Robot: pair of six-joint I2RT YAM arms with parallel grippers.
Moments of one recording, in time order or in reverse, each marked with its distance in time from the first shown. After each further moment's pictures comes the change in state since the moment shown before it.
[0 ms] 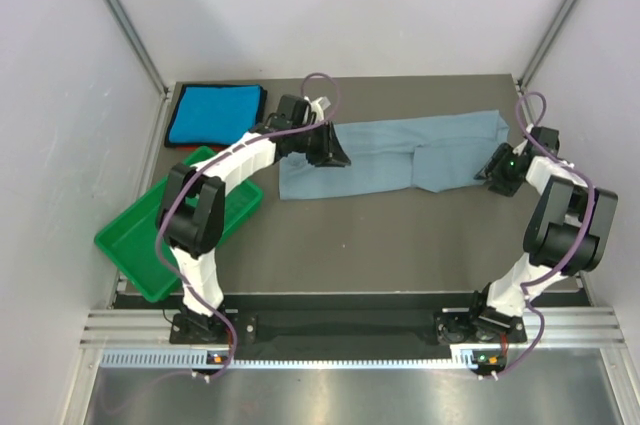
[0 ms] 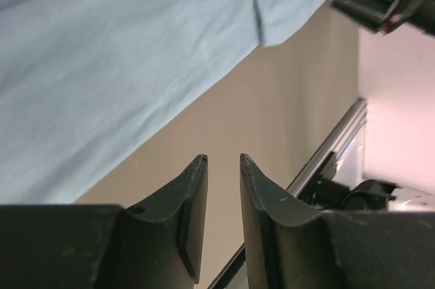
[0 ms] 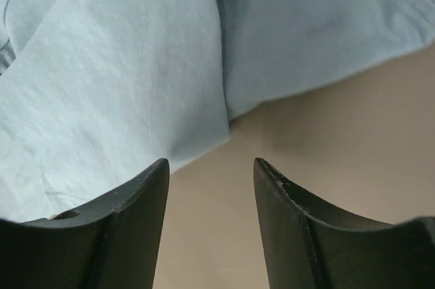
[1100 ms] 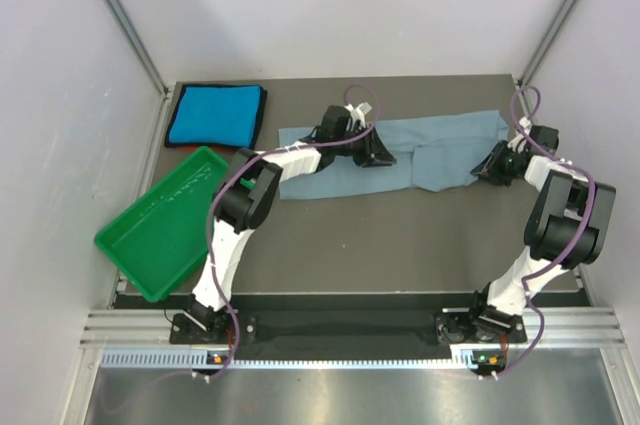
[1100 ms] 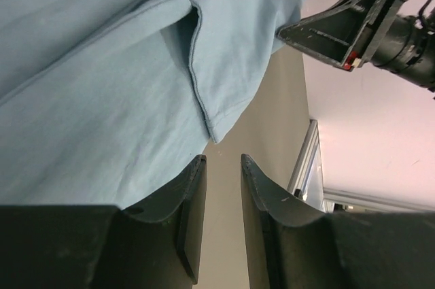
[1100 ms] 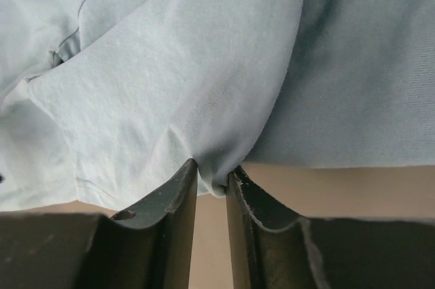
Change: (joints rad) left arm -0.130 0.423 0.214 0.530 0.104 -0.292; right arm 0.000 0.067 0.002 0.143 -0.196 -0.067
